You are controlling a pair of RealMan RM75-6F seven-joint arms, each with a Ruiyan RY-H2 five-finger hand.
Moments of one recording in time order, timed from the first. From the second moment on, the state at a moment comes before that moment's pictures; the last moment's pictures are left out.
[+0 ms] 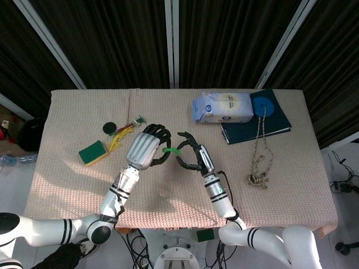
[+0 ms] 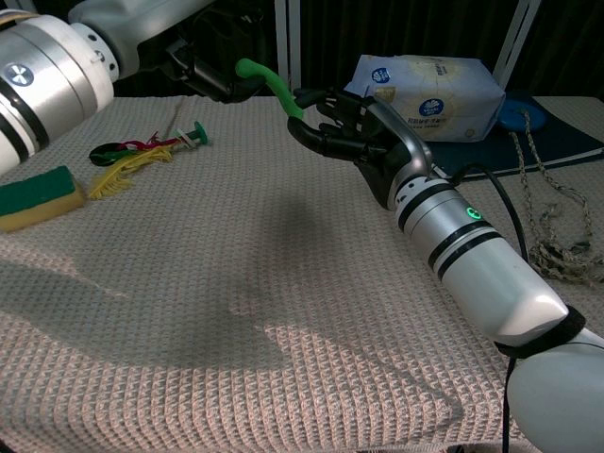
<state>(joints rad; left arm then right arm) -0.76 -1.64 -0.28 -1.72 1.19 1.22 0.43 0.68 -2.11 0.30 -0.98 -1.42 1.15 1.09</state>
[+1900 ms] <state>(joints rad) -0.75 -1.66 -0.26 -1.68 1.22 1.22 0.38 0.65 -2.07 0.30 -1.04 -1.45 1.32 0.63</state>
